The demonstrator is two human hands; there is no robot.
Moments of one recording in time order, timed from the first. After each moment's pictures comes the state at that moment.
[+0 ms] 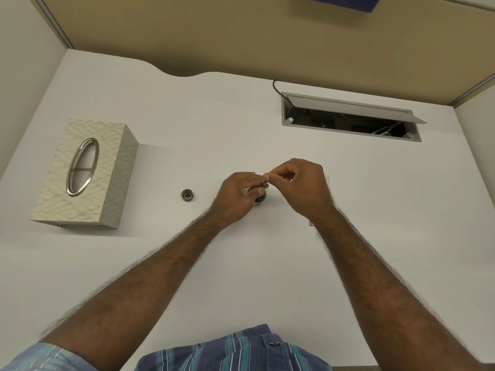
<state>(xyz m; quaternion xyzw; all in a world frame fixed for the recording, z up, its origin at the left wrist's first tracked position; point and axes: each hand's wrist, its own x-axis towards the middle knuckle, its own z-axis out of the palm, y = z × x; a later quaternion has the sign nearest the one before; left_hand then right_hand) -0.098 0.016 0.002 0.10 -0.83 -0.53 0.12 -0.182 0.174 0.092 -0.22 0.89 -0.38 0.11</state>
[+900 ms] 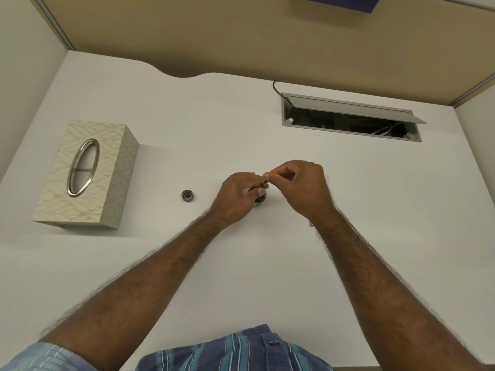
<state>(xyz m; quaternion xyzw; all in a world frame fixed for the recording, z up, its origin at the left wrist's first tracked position) -0.096 0.016 0.007 0.10 -0.84 -0.52 0.11 -0.183 0.173 0.090 -0.20 0.89 -0.39 0.12</state>
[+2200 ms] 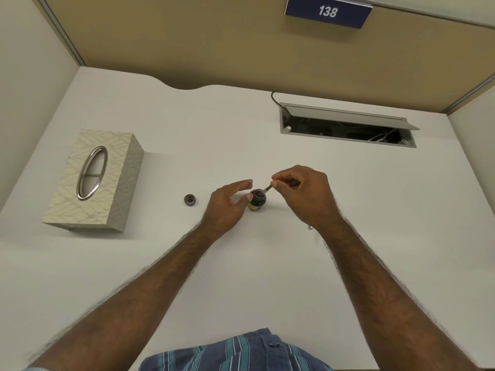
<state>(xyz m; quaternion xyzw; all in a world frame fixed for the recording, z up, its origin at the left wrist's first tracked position) -0.065 0.014 0.014 0.22 -0.79 -0.57 0.09 -0.166 0.189 0.112 -0.23 0.88 -0.40 0.10</state>
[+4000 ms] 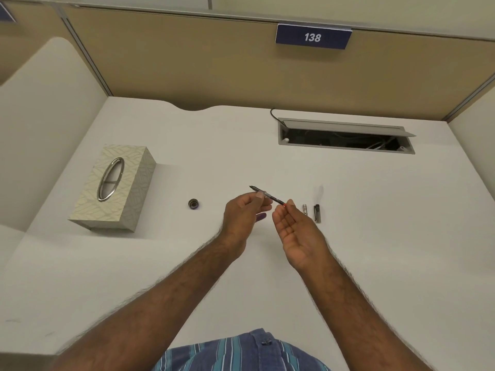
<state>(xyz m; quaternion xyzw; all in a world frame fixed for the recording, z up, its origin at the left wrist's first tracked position) -0.052 0.094 0.077 0.34 -0.55 -0.76 0.09 -0.098 0.224 0.087 0.29 0.38 -0.83 0.29</state>
